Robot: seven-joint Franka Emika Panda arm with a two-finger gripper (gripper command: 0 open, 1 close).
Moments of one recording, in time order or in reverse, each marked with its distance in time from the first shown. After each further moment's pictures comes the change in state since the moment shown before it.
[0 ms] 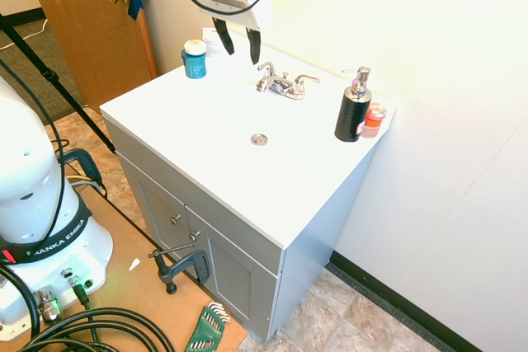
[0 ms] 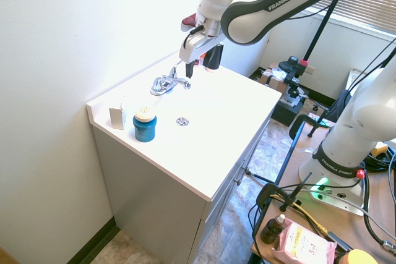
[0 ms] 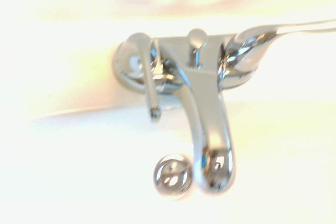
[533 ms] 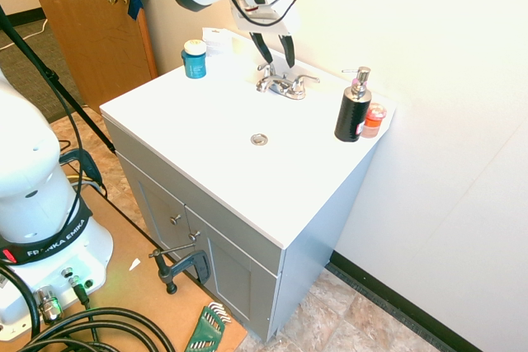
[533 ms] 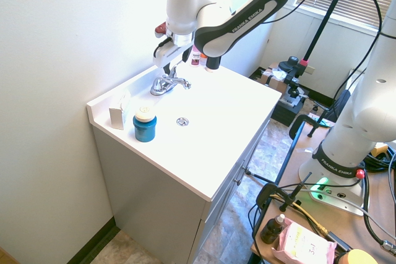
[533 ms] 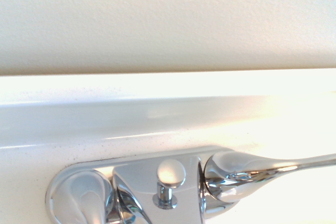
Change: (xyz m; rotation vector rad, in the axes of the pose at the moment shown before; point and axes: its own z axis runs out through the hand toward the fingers) arm 0.023 -0.058 0.058 -0.035 0.107 0.003
